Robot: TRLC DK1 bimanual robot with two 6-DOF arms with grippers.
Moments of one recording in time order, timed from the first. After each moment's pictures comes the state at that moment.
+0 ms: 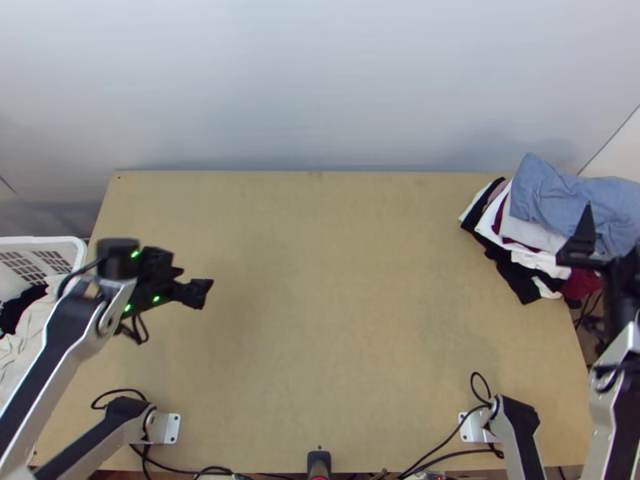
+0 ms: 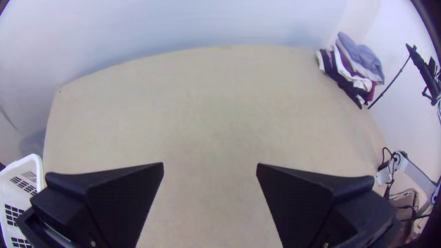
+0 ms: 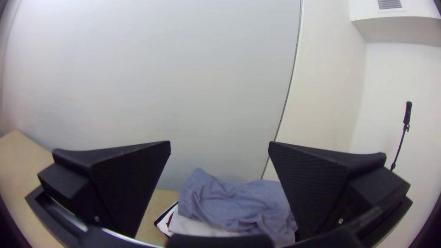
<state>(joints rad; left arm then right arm) -0.15 0.97 0.86 -0.68 0.21 0.08 -0.35 0.64 0.92 -0.16 -0.13 -0.21</state>
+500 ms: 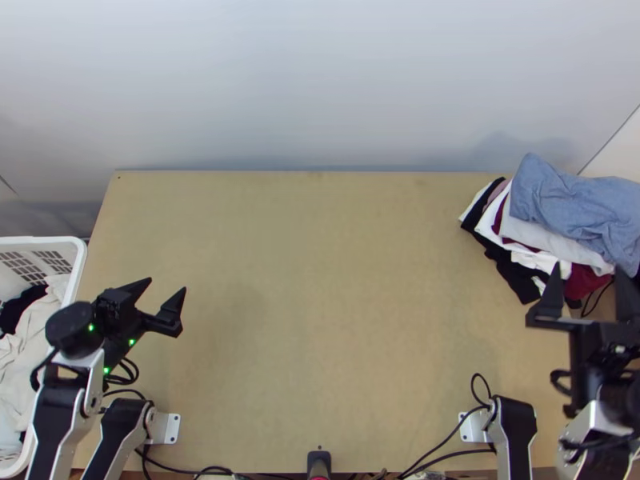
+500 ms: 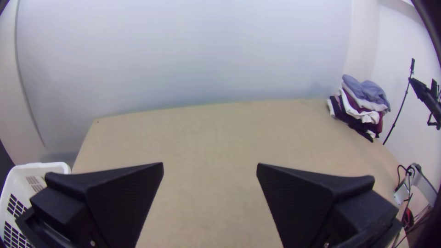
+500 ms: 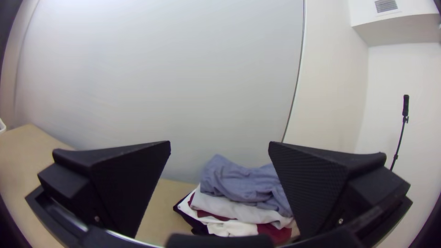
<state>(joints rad) -0.02 0.45 0.54 -0.46 0.20 0.05 -0.24 0.22 0.69 -0.29 -0.09 -0.21</state>
